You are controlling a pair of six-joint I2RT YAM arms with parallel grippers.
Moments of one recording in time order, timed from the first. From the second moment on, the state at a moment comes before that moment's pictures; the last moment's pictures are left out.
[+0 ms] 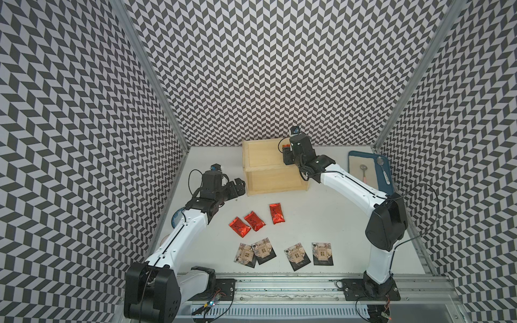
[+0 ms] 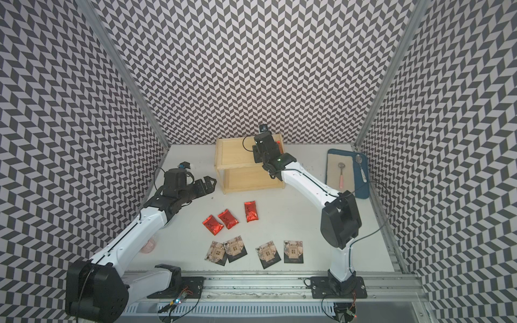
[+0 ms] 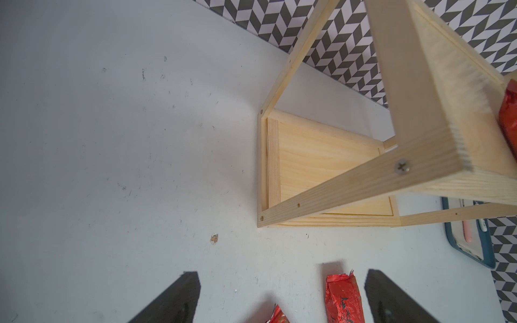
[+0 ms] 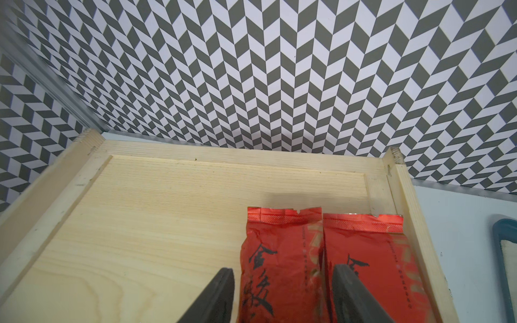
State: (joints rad) left arm -0.19 1.18 0.83 -0.31 0.13 -0.49; right arm 0.63 1.89 1.74 -0.35 0.37 0.22
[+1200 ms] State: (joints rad) left arm -0.19 1.13 0.78 -0.39 0.12 -0.46; right arm 0.83 1.50 1.04 -0.20 0.19 0.45
